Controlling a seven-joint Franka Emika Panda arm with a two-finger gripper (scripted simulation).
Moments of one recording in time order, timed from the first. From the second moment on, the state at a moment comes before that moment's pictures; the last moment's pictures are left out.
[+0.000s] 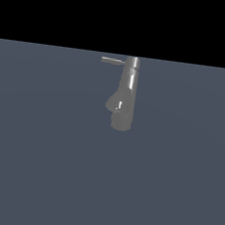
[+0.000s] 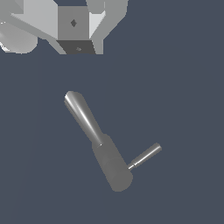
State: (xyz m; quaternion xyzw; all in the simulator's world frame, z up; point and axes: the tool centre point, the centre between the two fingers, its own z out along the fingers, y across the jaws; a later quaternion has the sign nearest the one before) arm -0.037 0.010 0.477 -0.93 0.36 0.05 0.09
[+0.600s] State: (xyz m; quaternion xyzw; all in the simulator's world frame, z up) arm 0.054 0.012 0.419 -0.85 0.51 0.07 0.08
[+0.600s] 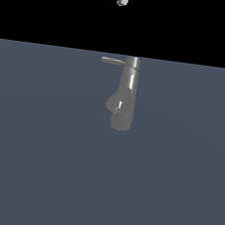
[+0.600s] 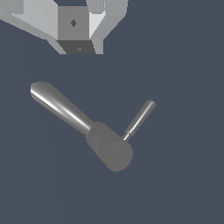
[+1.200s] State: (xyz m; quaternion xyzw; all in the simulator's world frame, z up) arm 0.130 0.023 0.339 -0.76 0.65 0.07 0.04
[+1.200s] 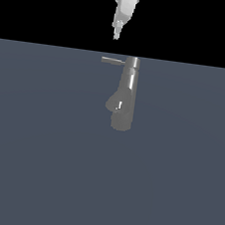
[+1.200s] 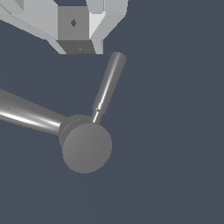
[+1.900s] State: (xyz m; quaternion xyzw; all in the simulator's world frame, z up) arm 0.180 0.042 0.252 -0.67 0.74 0.05 0.01
